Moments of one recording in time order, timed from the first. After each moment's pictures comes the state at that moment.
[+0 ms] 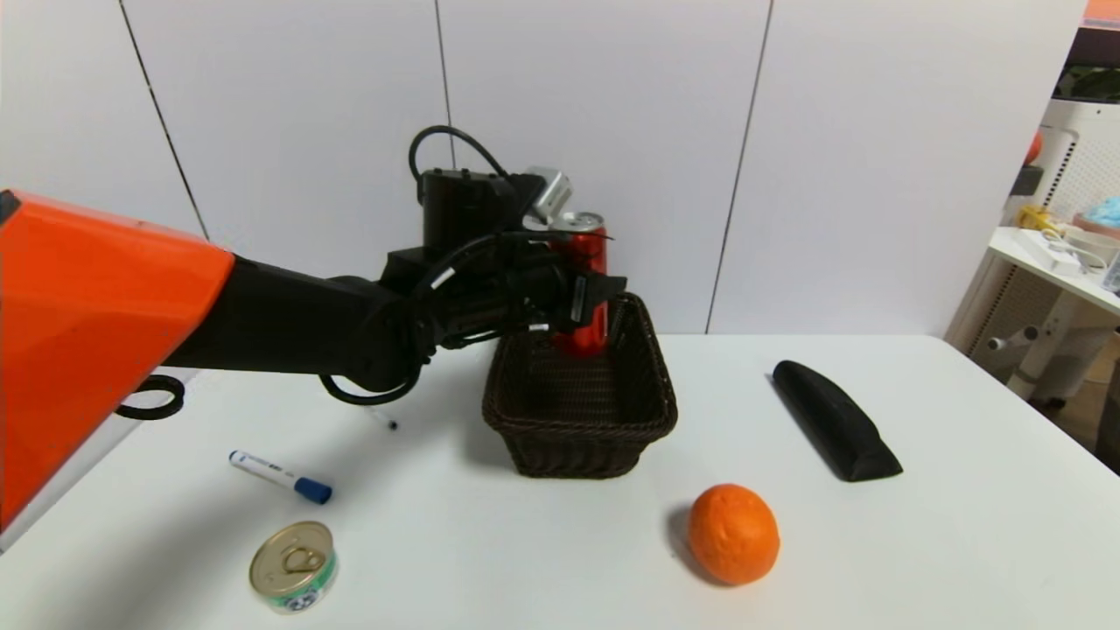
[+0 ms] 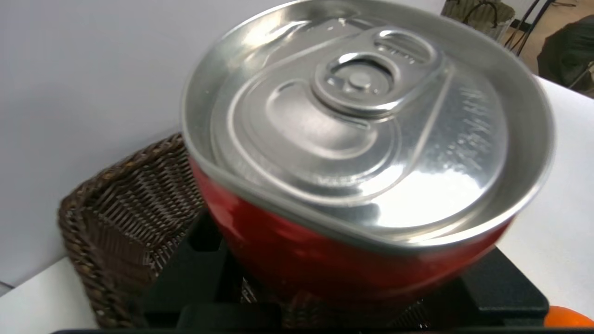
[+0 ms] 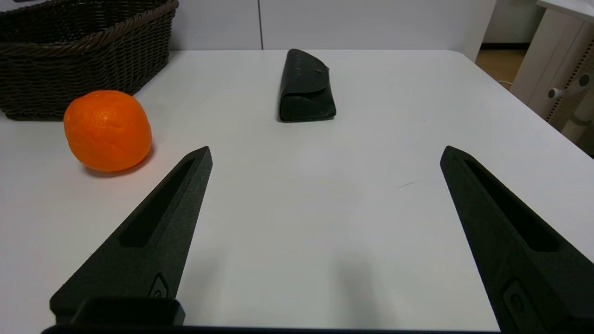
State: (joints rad) left arm -0.60 2.05 -1.41 -0.50 -0.21 -0.04; right arm 0.00 0.00 0.00 0.00 0.00 0.00
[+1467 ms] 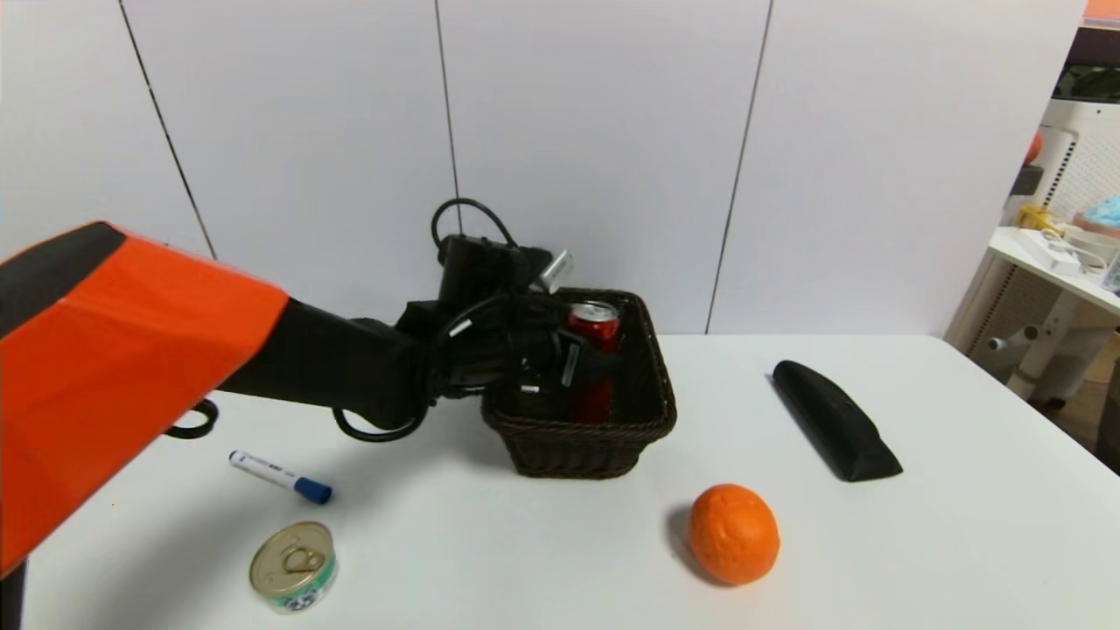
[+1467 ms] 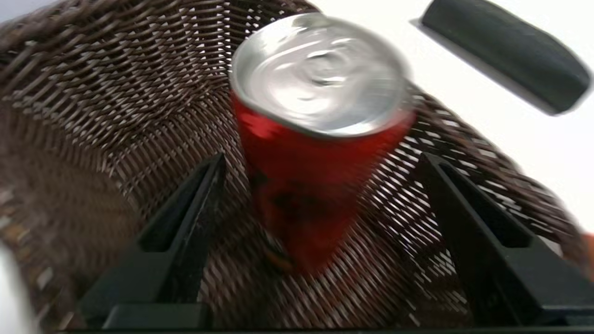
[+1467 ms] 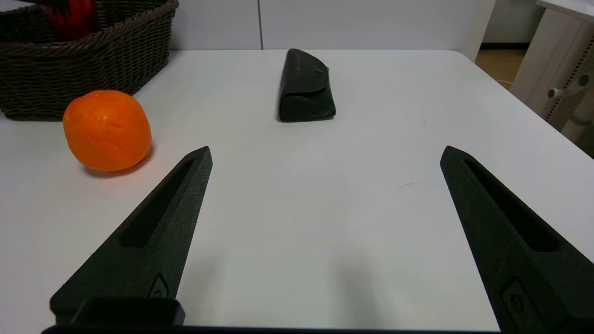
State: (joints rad) left arm -0.59 2.06 -1.29 -0.41 -0.22 -0.04; right arm 0.00 0.00 0.00 0.00 0.00 0.00
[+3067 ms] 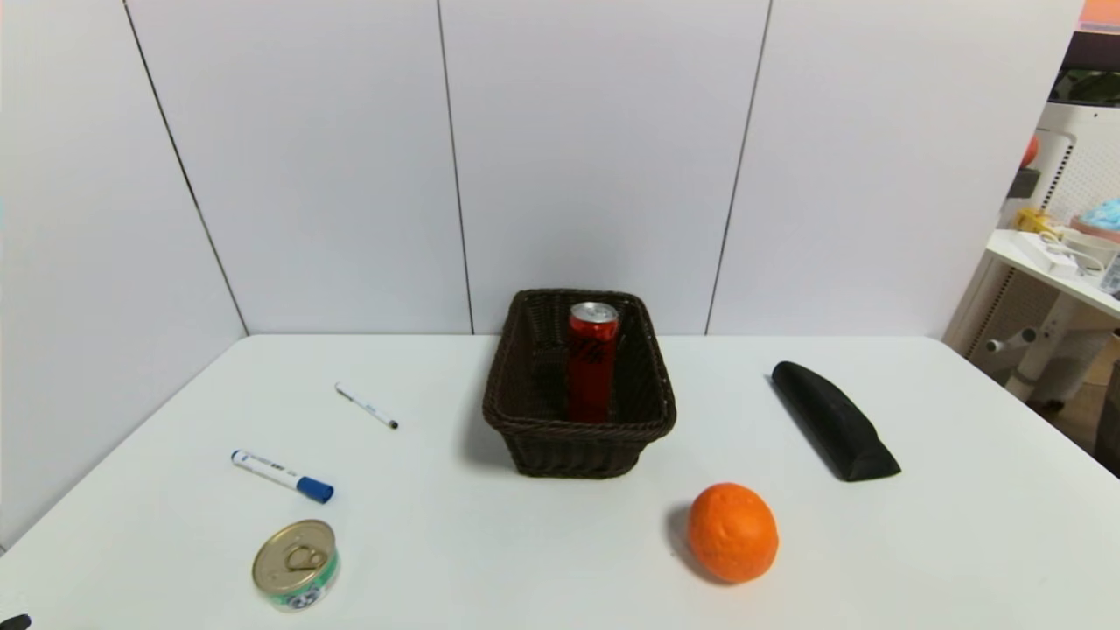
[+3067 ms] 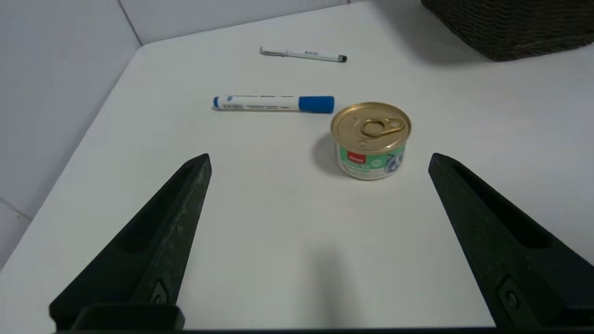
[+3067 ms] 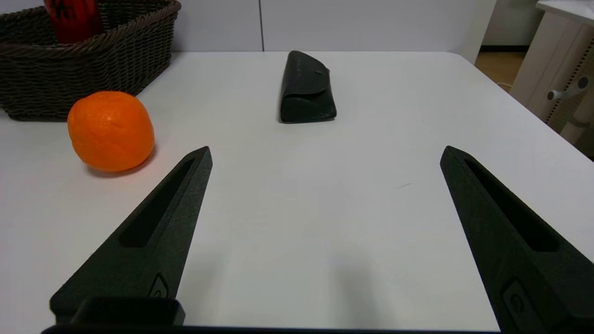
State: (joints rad) left arm -0.01 0.23 0.00 -0.15 -0.07 0.12; right arm 0.00 0.00 0.00 0.00 0.00 0.00
